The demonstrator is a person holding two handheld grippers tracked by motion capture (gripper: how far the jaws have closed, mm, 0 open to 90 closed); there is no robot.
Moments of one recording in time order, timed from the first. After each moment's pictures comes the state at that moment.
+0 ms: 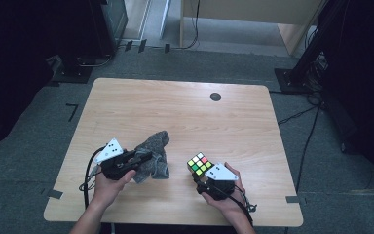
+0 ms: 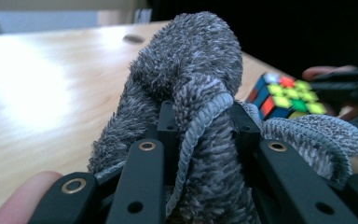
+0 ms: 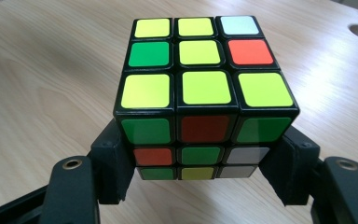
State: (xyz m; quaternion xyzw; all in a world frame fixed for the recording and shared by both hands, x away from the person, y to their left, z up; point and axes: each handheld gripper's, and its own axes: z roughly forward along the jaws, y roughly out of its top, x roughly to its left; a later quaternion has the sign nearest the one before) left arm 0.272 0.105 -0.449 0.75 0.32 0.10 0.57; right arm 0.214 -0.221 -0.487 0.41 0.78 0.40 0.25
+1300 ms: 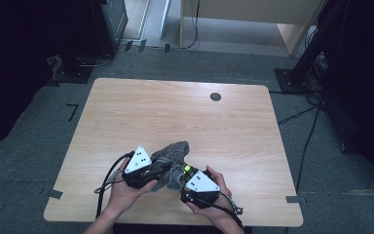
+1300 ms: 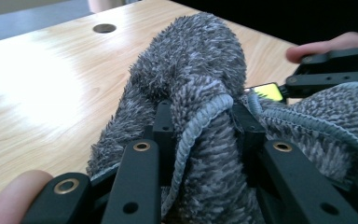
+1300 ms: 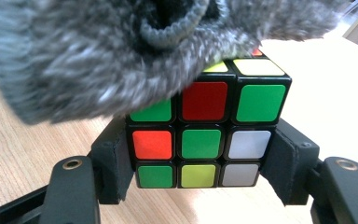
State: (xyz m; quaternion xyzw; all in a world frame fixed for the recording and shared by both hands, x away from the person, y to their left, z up) left arm 0.248 0.043 -0.438 0.81 0.27 0.13 0.50; right arm 0.196 -0.176 -0.481 0.32 0.81 0.42 0.26
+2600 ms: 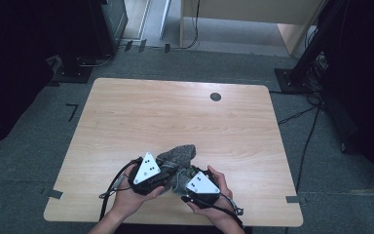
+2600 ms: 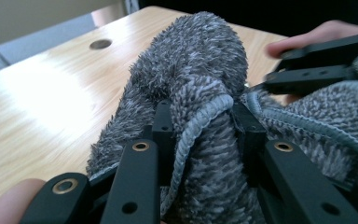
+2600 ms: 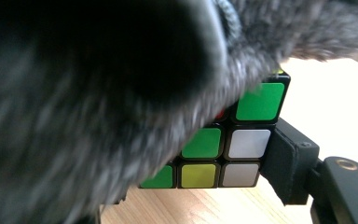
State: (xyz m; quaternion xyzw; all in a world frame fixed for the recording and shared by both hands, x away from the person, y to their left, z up) left arm 0.230 0.024 -0.432 0.82 0.24 0.17 0.49; right arm 0.195 -0.177 -0.481 0.32 0.80 0.42 0.29
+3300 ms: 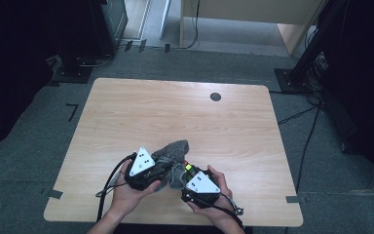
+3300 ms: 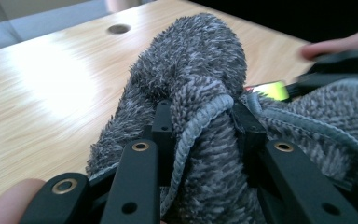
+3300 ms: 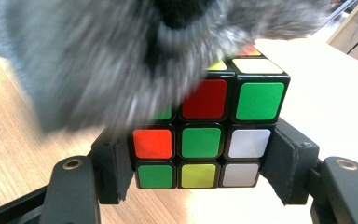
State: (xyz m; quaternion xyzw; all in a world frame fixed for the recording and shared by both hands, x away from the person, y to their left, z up) left arm 0.237 0.032 -0.432 0.81 0.28 0.15 0.50; right arm 0.195 -0.177 -0.481 0.32 0.80 0.42 0.28
